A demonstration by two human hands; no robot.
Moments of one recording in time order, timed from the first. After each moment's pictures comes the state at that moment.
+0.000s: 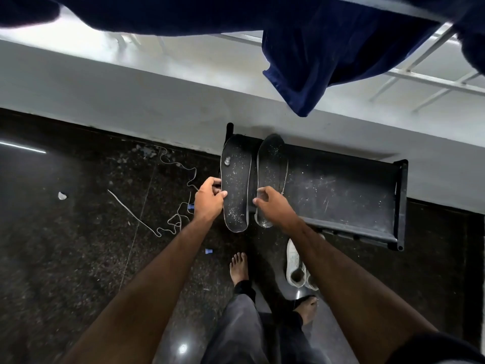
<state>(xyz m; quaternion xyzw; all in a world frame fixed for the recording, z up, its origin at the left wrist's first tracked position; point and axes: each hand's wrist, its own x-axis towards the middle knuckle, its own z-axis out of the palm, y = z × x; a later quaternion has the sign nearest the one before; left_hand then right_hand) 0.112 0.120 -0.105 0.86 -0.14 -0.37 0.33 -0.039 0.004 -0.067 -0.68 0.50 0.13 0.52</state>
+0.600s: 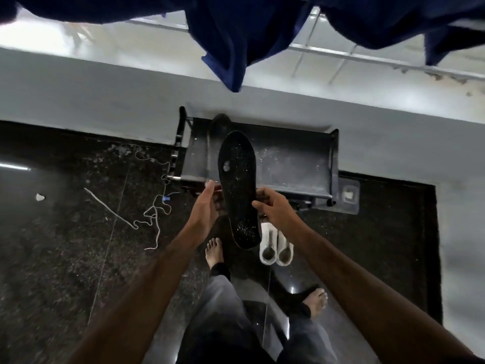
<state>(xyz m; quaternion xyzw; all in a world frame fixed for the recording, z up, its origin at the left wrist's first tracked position) -0.076 0.139 -0.003 0.60 -0.02 -0.58 0.55 -0.234 0.023 0.016 -0.55 0.46 0.00 0.69</state>
